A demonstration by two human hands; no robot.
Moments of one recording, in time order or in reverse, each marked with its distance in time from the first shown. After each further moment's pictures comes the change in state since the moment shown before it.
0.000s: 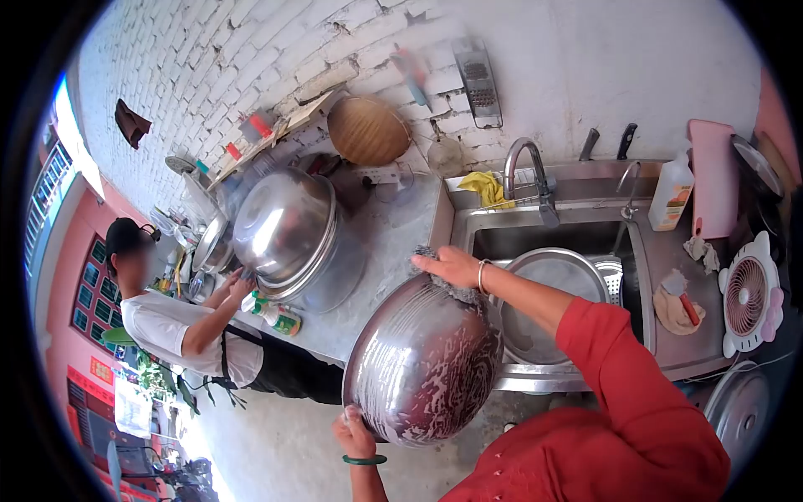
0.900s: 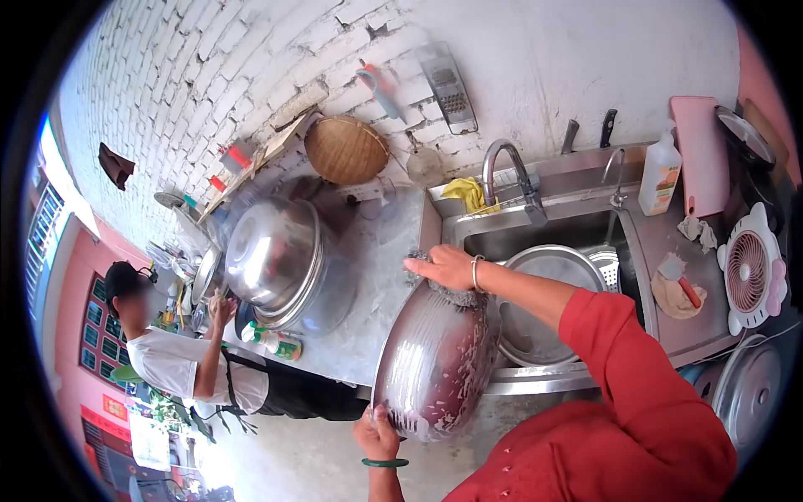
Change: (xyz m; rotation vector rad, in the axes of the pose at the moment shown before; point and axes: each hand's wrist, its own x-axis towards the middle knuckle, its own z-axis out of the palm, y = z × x) left_hand 0.016 0.037 0.048 0.243 -0.140 0.222; right_hand -0.009 -0.001 -0.028 -0.065 0.113 -0.121
